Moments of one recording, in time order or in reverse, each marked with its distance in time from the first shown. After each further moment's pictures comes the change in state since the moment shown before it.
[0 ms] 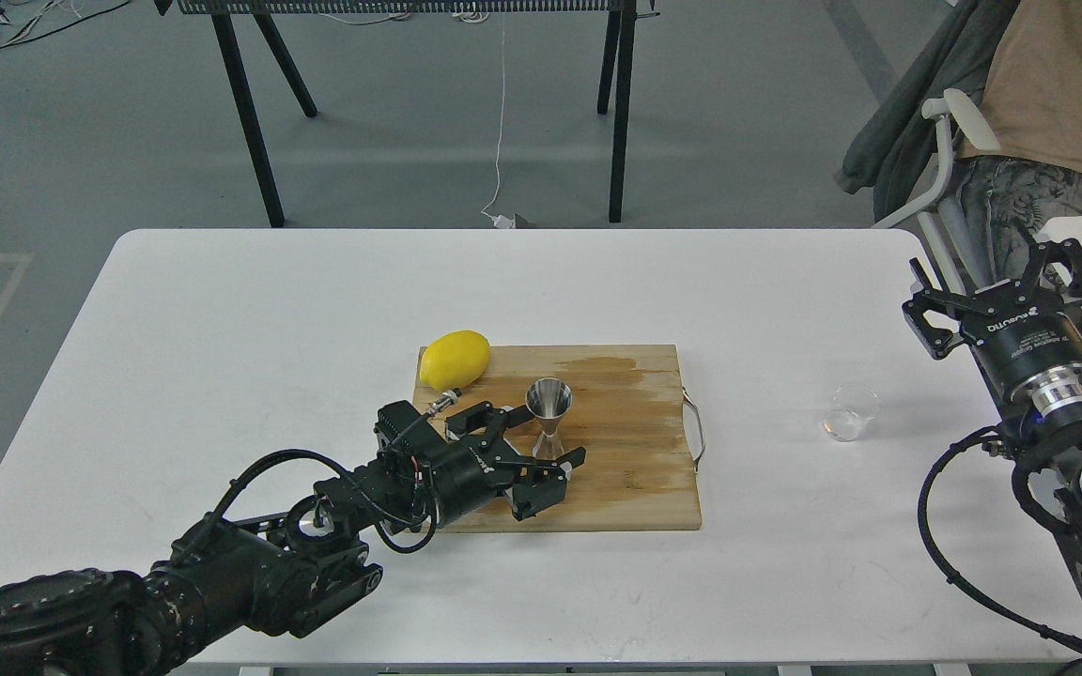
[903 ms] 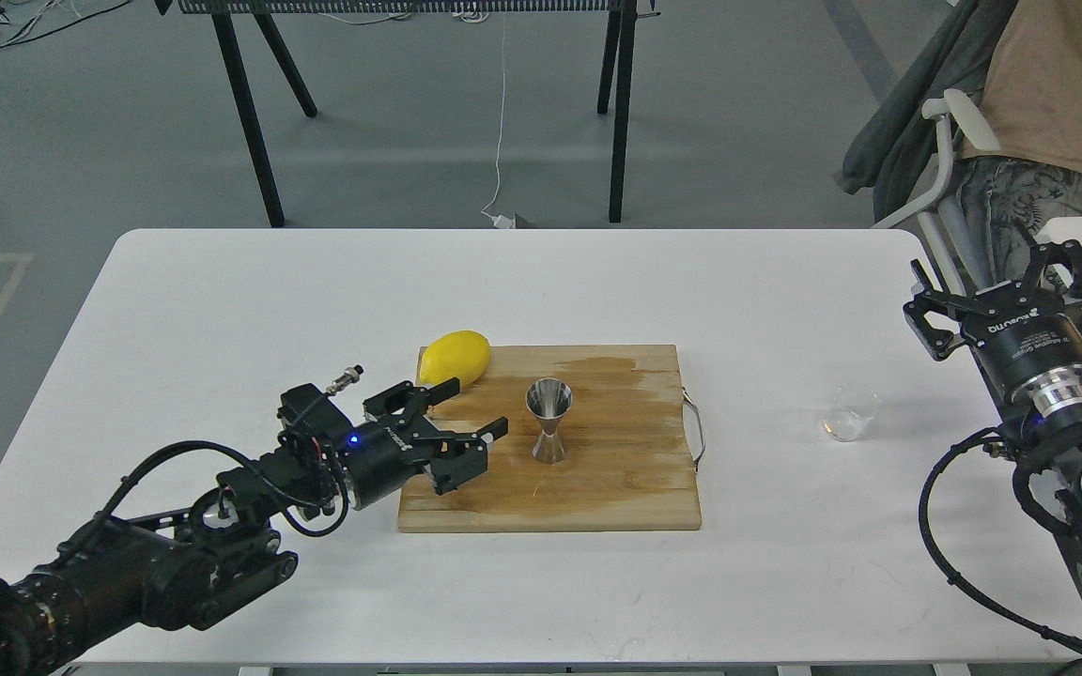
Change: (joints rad) left arm 0.030 0.311 -0.033 -0.265 -0.120 0.000 0.000; right arm -0.002 -0.001 0.000 -0.002 -0.001 0.000 0.000
